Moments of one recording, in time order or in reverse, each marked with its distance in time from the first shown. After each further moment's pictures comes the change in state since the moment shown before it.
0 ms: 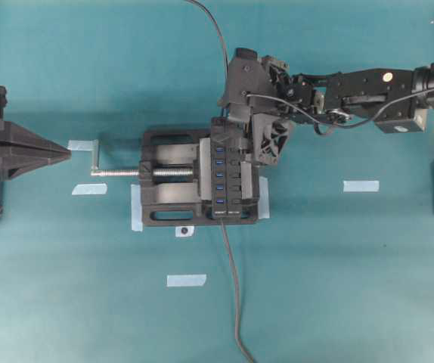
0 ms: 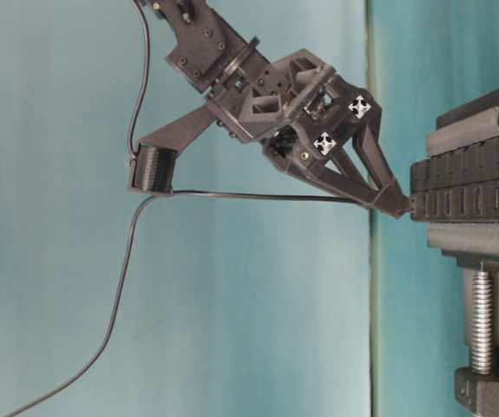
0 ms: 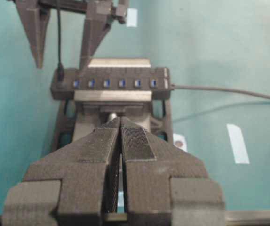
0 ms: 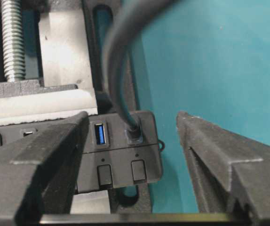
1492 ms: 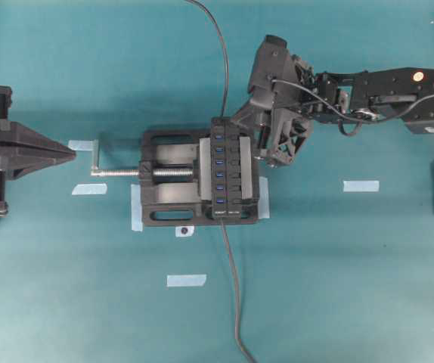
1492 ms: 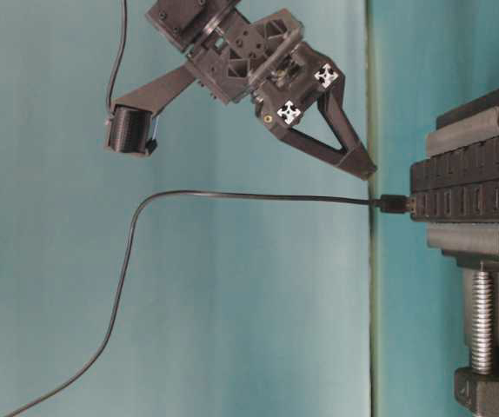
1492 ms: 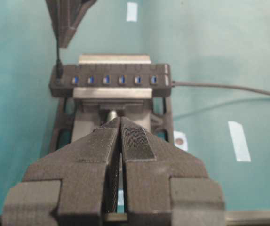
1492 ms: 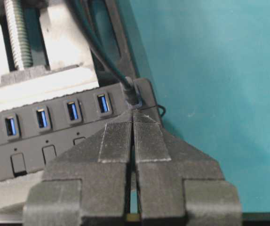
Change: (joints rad) left arm 0.000 0.037 -0.012 -0.002 0.000 0.002; right arm -0.005 -0.104 0.089 0.000 0.008 0.135
